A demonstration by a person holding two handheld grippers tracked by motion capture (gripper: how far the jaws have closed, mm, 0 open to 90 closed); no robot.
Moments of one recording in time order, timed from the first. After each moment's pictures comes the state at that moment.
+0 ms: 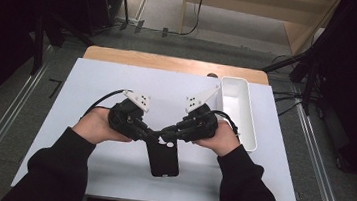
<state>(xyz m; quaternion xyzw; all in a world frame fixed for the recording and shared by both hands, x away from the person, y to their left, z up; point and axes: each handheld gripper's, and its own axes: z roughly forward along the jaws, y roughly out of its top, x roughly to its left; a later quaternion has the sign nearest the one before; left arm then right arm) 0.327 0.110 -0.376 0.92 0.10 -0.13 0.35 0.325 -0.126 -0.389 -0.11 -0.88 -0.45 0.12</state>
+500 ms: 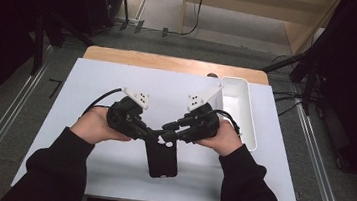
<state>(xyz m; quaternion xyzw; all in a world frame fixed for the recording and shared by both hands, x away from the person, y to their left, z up) 0.327 0.112 -0.369 0.92 0.12 -0.14 0.35 0.323 -0.129 -0.382 -0.12 -0.87 -0.47 0.10</state>
